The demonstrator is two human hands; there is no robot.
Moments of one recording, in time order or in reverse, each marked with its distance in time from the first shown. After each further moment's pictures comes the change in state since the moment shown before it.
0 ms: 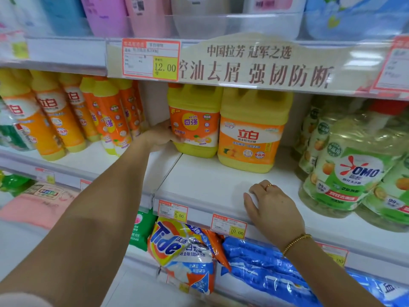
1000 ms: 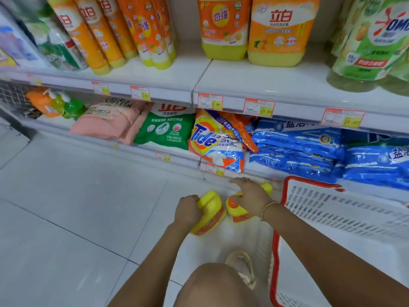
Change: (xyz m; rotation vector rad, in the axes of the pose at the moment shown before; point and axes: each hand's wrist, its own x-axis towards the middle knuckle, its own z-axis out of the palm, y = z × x) left_hand -0.364 -0.221 0.157 0.776 0.001 -0.437; right_hand -0.203 -0.099 0.085 0.452 -0.737 0.050
